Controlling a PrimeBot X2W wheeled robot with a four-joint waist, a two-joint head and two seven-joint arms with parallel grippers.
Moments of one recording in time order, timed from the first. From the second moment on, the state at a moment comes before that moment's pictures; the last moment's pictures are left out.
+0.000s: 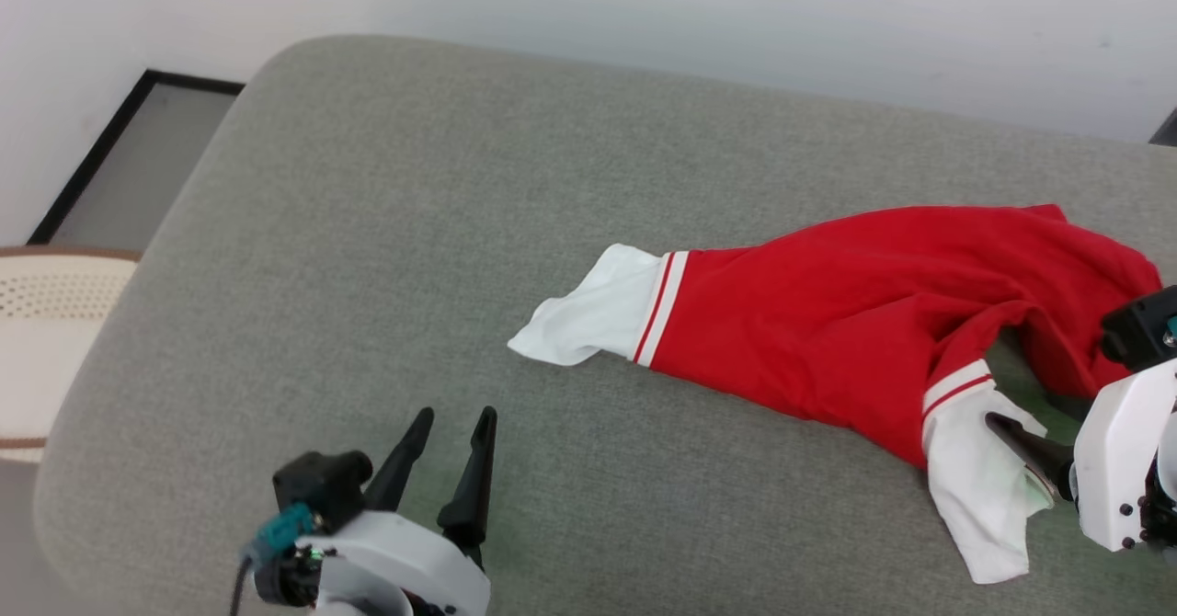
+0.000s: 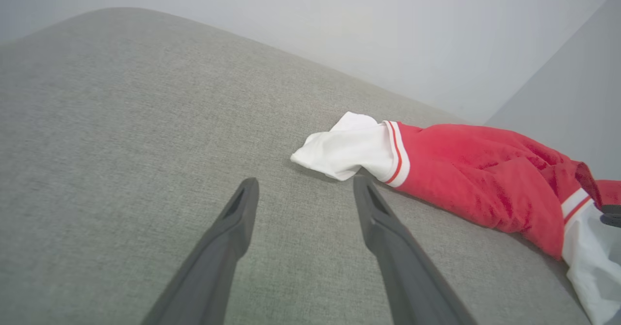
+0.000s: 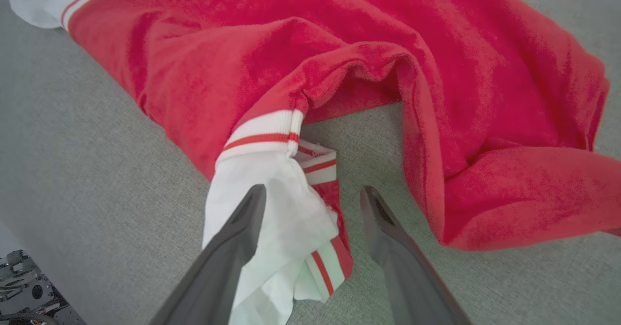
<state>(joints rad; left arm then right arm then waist) -0.24 0.41 -0.62 0.17 -0.89 0.19 -0.26 -0.30 -0.65 0.29 0.05 0.72 0.13 0.69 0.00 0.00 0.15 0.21</state>
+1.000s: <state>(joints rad) -0.02 0.16 -0.27 0.10 -0.38 0.03 -0.26 -0.34 -0.71 0.28 0.04 0.81 0.13 0.69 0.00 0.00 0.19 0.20</state>
